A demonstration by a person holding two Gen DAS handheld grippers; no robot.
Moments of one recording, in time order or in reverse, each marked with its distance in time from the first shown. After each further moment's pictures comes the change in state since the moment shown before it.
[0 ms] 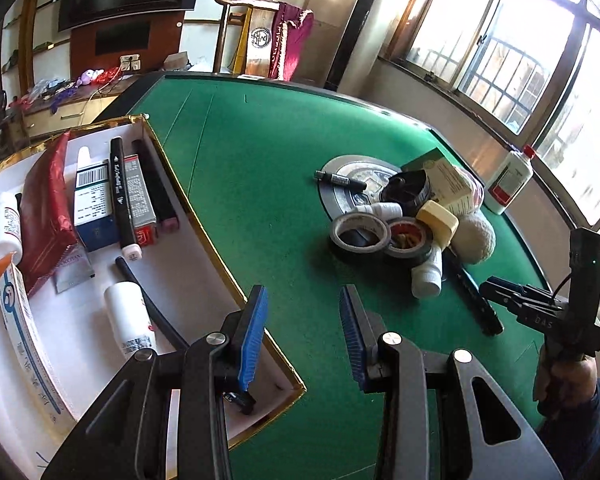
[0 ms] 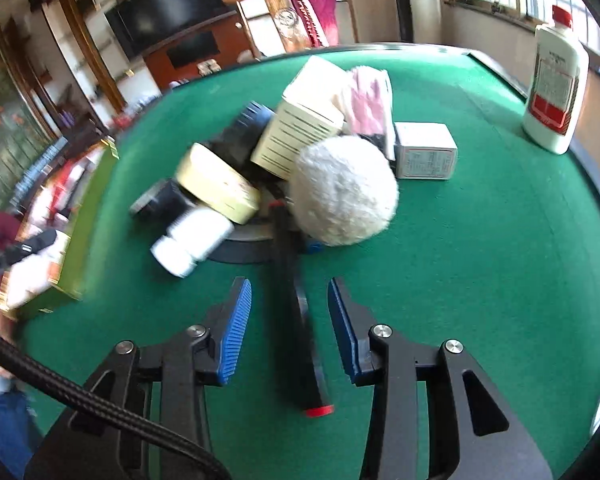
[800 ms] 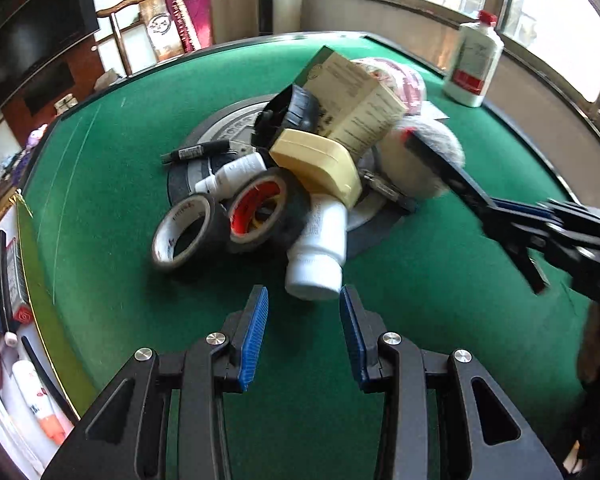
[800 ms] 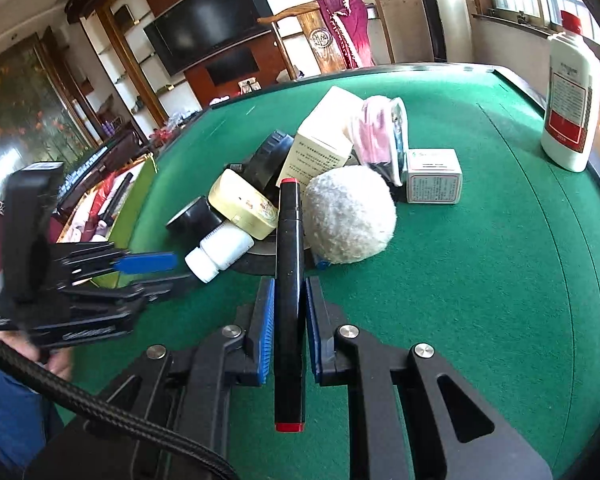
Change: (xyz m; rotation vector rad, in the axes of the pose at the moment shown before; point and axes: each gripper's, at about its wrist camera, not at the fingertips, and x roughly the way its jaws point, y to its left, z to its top) left arm 0.082 -0.138 -0.002 0.338 0.195 0.067; right arm -0.031 -0.024 0.000 -0.021 -0.082 0.194
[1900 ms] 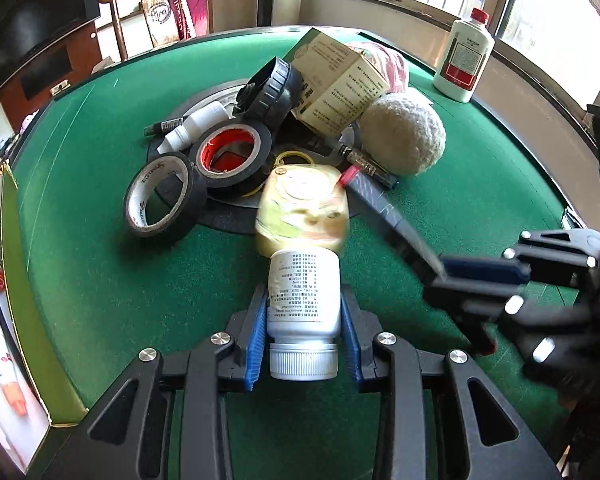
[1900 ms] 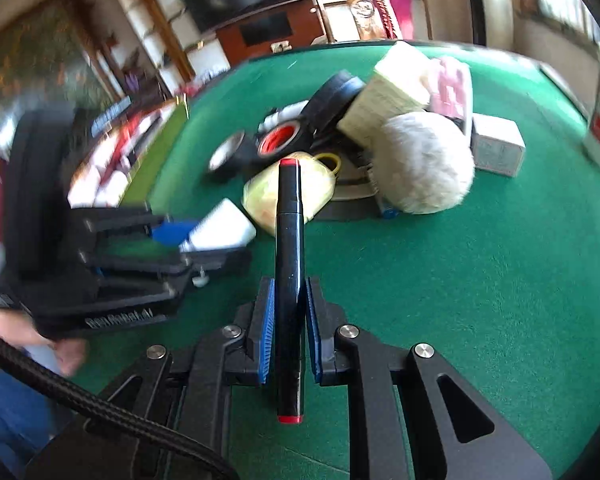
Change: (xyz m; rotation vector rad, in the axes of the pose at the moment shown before) left arm 0.002 -0.012 -0.024 -0.028 0.001 -0.062; right arm 0.031 0.047 -0.027 -0.161 0.141 0.010
